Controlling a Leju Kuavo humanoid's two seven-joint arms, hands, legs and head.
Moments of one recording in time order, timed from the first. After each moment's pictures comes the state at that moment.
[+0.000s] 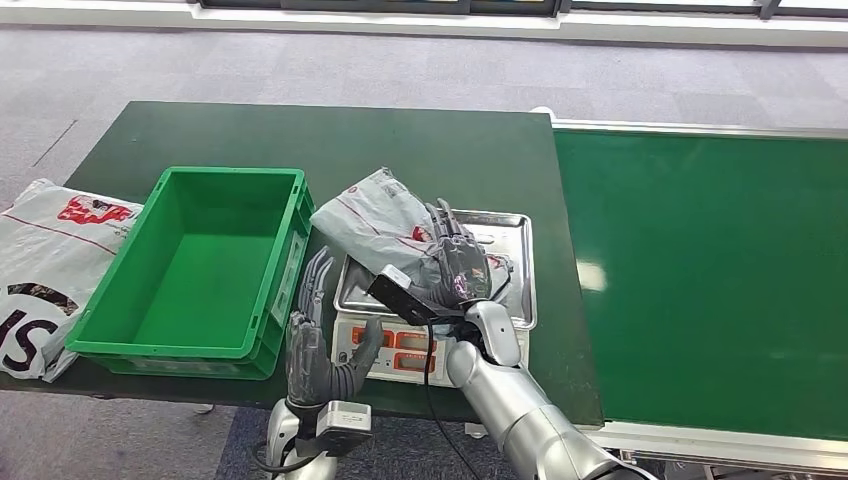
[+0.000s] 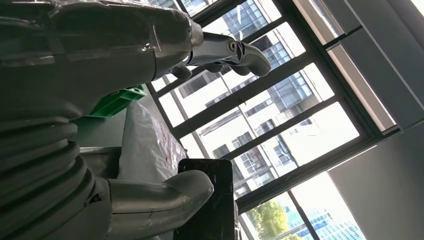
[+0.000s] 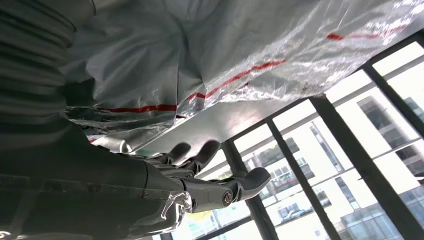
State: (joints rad) left arm -0.03 -0.23 -0.40 -1.33 -0.50 0.68 -0.70; right arm -0.59 0.35 0.25 -0.49 0.99 -0.45 -0.33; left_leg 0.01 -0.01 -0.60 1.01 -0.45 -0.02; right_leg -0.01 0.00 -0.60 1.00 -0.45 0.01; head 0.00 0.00
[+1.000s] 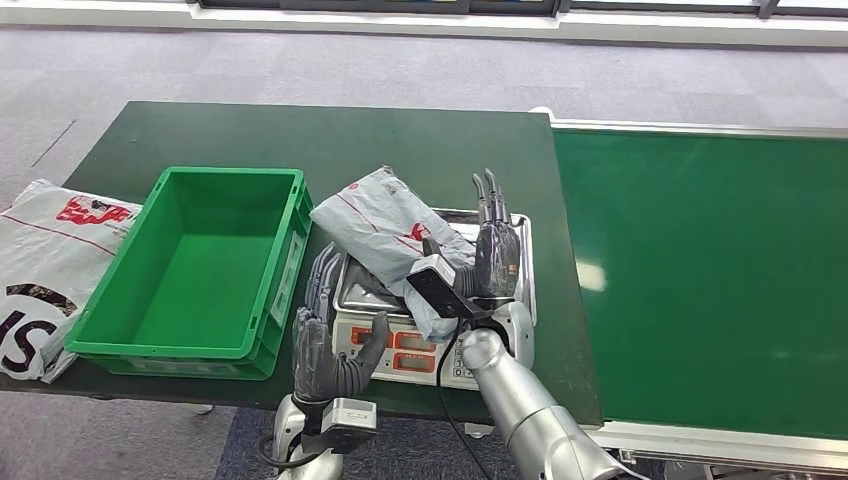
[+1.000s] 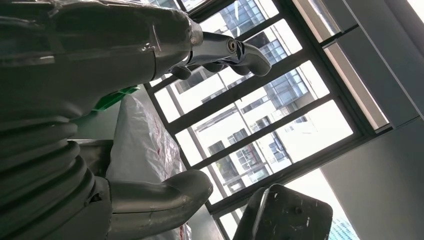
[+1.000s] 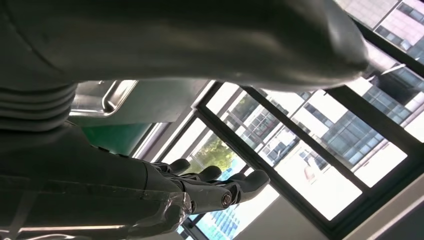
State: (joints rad) left arm -0.05 -0.23 -0.43 -1.31 -0.47 0.69 -0.70; right arm -0.57 0.35 0.15 -0.57 0.67 -0.63 -0.70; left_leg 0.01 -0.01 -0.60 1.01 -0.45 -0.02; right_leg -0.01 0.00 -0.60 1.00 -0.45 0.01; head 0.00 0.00
